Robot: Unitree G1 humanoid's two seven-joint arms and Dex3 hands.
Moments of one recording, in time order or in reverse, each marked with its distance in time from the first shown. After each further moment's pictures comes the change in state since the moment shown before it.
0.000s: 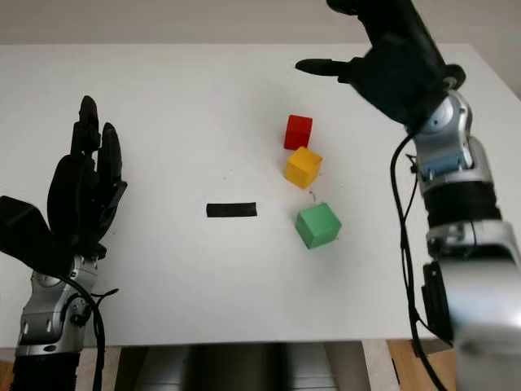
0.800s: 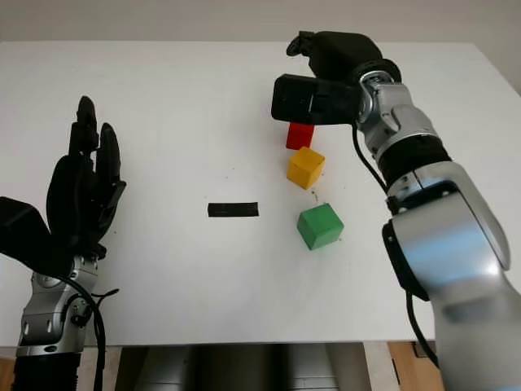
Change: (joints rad) left arm 0.001 -0.006 0.003 -0.001 -0.010 0.006 0.000; right arm -0.161 0.125 0.292 0.295 -0.210 0.205 -0.027
